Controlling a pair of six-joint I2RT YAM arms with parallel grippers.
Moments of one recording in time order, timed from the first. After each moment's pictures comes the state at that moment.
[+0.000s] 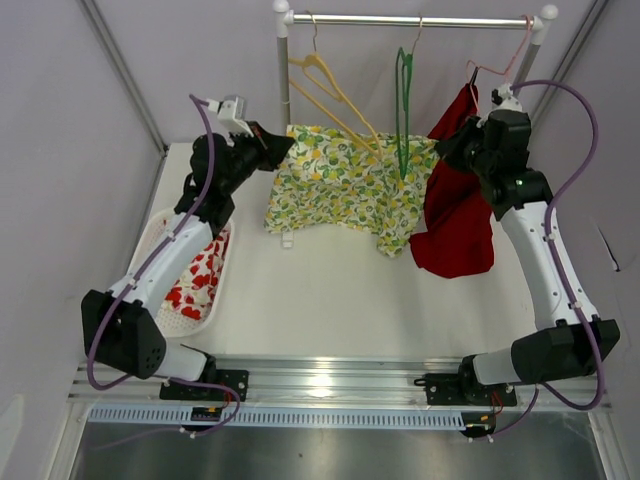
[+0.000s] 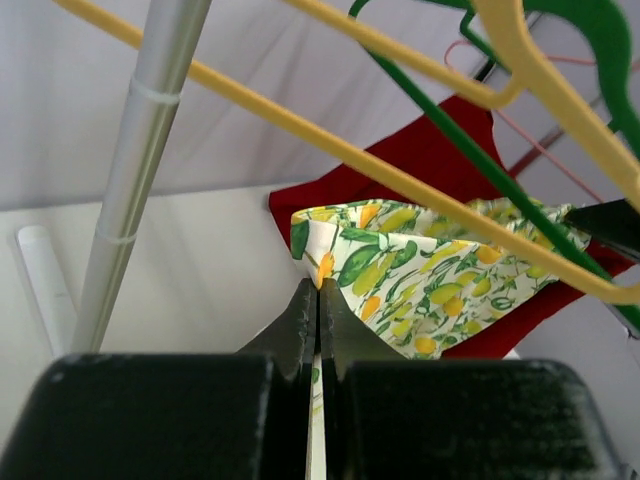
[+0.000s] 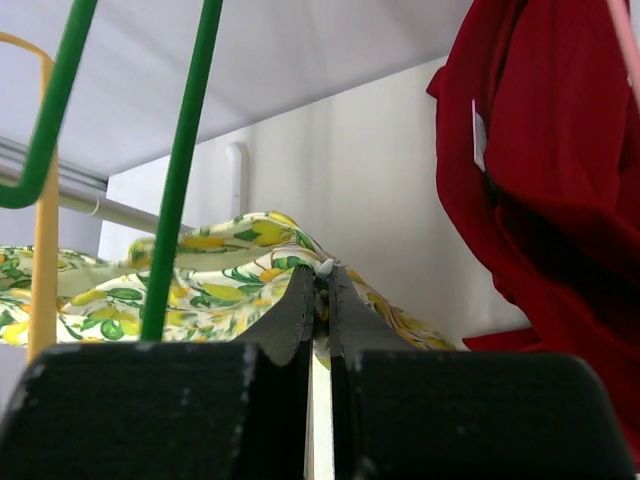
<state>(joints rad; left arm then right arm) -0.32 1.42 1.27 0.19 0.27 -0.48 0.15 1.40 1.58 -0.49 -0.05 0.52</state>
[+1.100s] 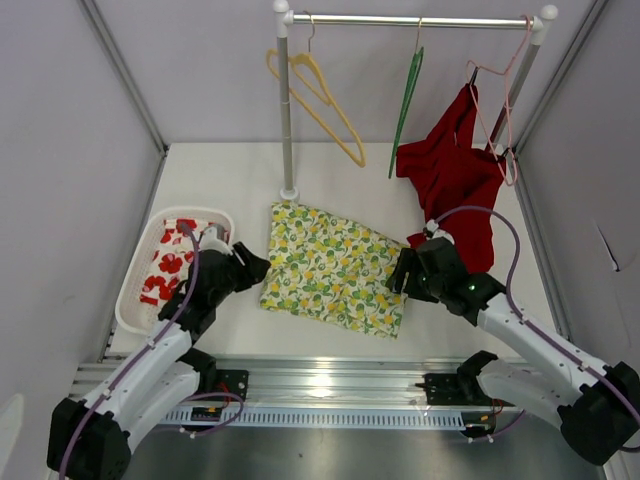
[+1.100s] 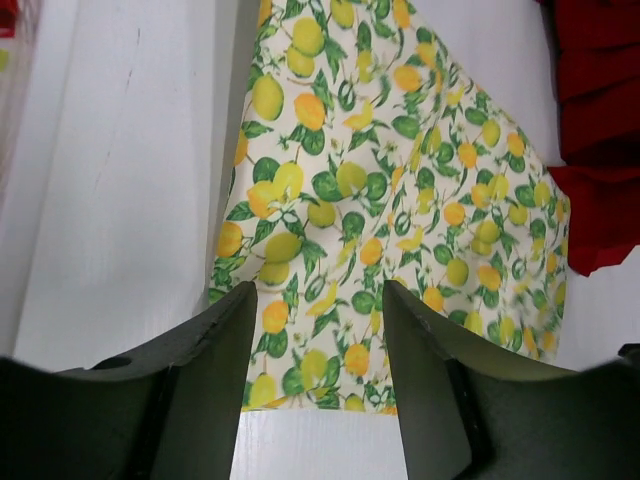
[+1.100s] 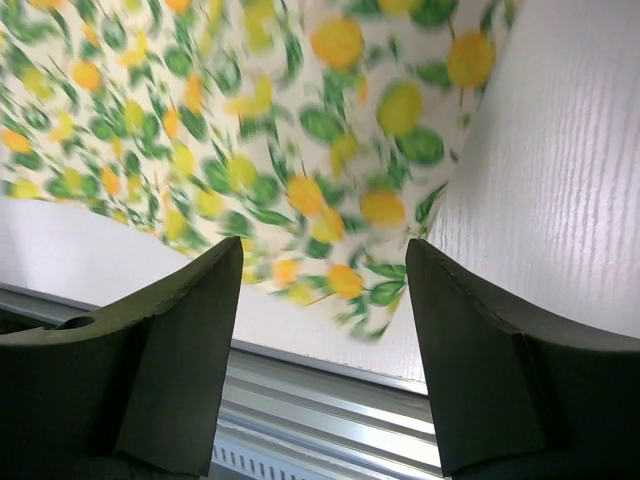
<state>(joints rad) -0.35 0.76 0.37 -0.10 -0.01 -0.71 0.61 0.97 0.67 -0.53 0.09 0.73</state>
